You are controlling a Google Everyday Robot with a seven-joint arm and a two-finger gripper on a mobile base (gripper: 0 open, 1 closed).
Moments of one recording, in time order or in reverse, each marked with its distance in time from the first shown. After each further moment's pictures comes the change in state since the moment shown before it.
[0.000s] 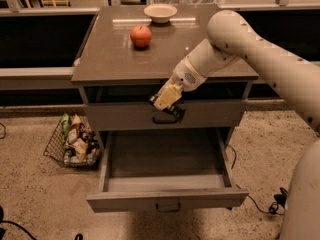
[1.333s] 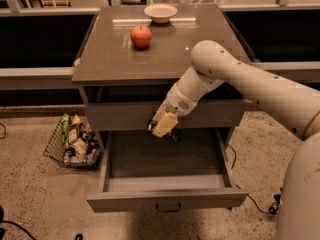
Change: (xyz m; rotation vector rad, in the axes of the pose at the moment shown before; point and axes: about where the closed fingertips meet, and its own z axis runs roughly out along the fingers) arm 0.052 0.022 0.069 -0.116 0.114 -0.170
